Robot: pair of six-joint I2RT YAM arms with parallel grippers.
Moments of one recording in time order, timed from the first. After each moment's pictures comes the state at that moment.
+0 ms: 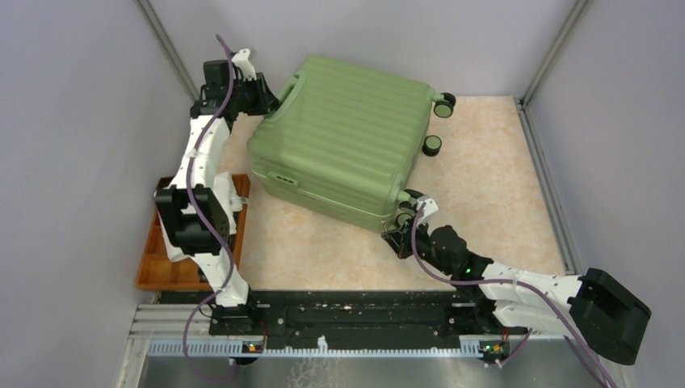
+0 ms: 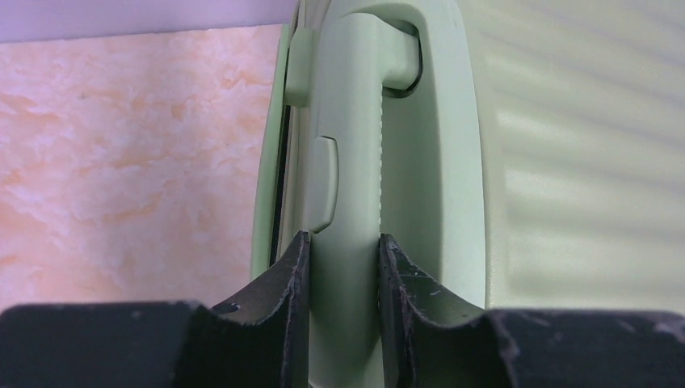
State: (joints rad) left arm 0.02 1.86 1.84 -0.48 0.48 -0.13; right arm 0.91 0.97 0.20 0.54 0.11 0.49
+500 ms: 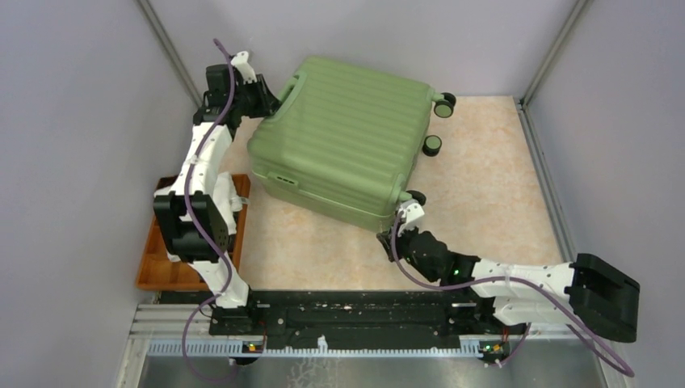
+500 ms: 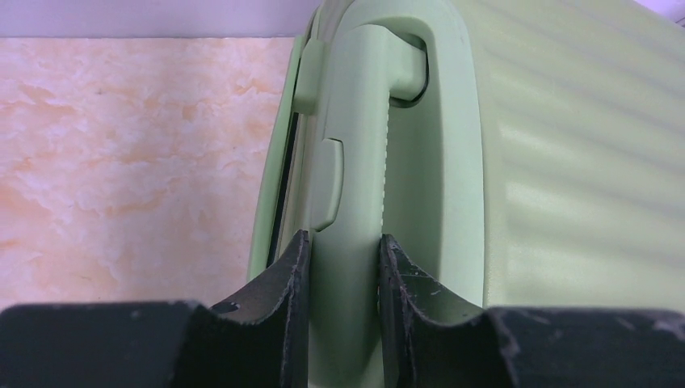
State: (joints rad) left arm -0.01 1.77 1.69 -0.36 0.39 -0.22; right arm 1.10 1.03 0.30 0.42 0.41 0.40
